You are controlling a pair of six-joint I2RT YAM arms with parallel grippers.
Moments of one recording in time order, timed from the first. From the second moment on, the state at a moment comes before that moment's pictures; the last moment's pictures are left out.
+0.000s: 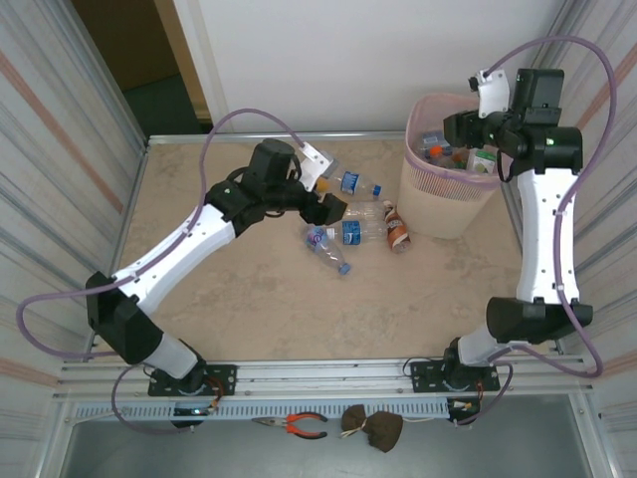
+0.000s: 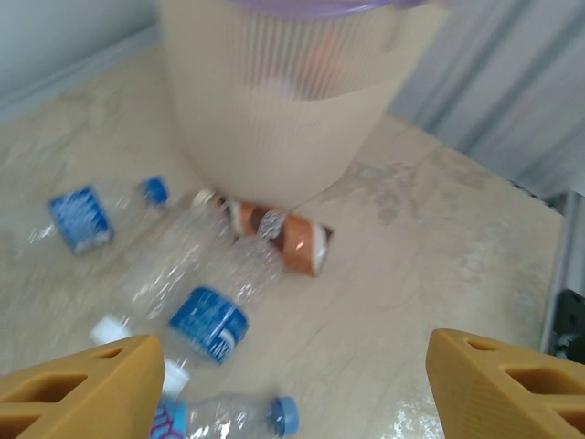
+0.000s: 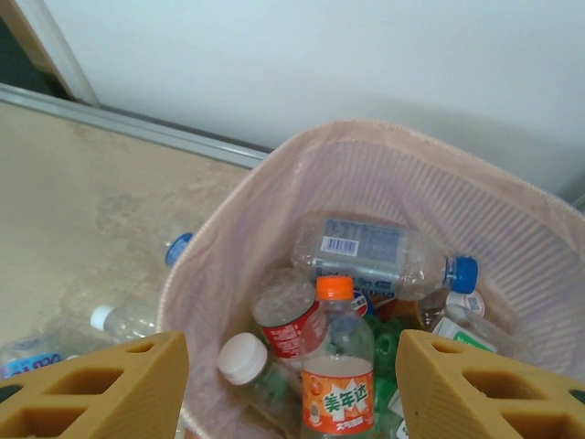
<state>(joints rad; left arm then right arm) -0.67 1.52 1.48 -0.53 0.33 -0.05 -0.04 1.52 2.02 -1.05 -0.26 -0.21</state>
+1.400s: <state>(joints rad) -0.64 2.01 1.59 -0.83 0.04 -1.29 -0.03 1.35 1.82 -0.98 -0.26 -0.17</state>
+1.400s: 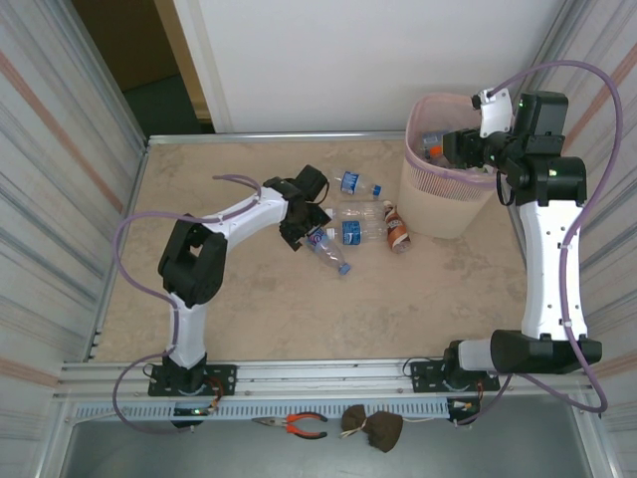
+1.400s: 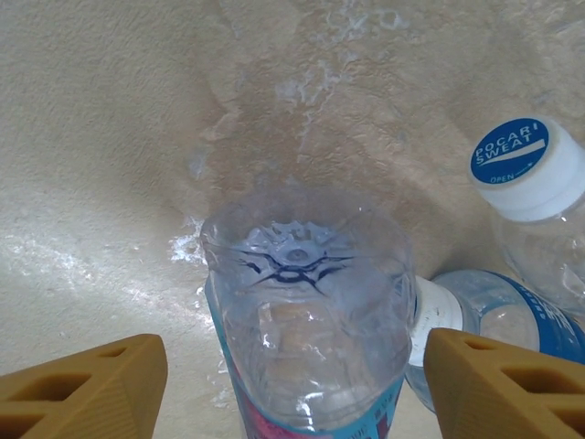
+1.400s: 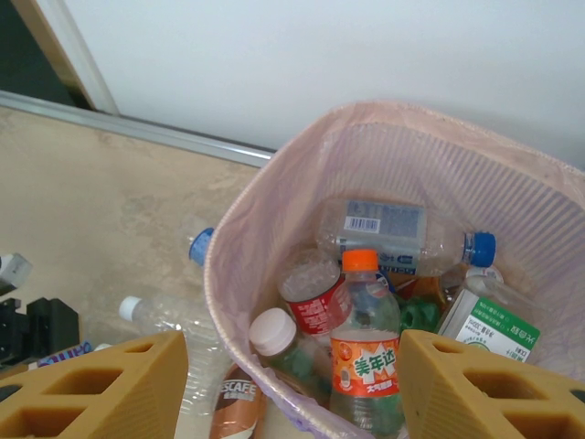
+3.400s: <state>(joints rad) -0.59 1.41 1.25 -0.21 0.01 -0.86 0.08 0.96 1.43 -0.61 -0.64 0.07</state>
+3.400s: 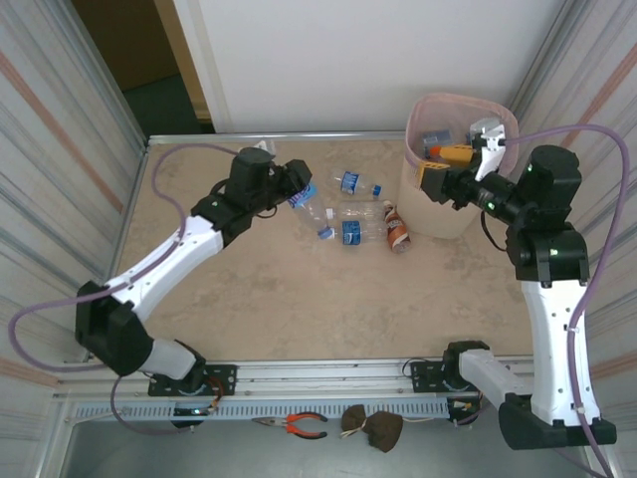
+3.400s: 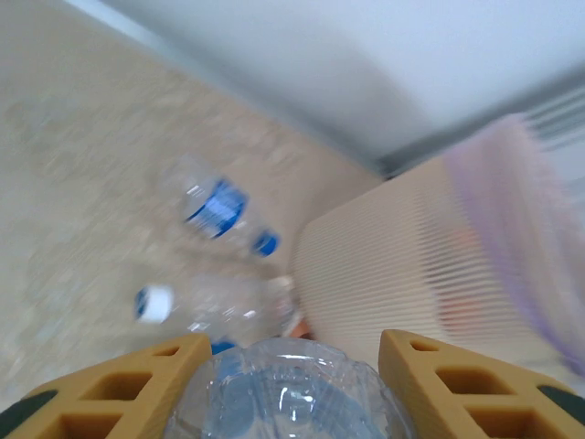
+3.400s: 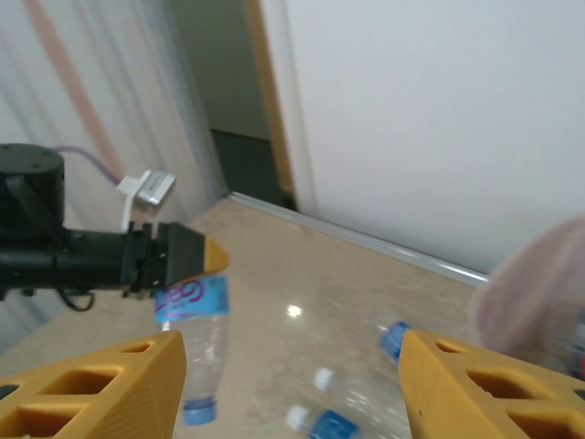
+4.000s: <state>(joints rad) -0.59 1.27 1.32 0.28 0.69 -0.57 0.36 0.99 1.36 -0.41 -0.88 0.18</state>
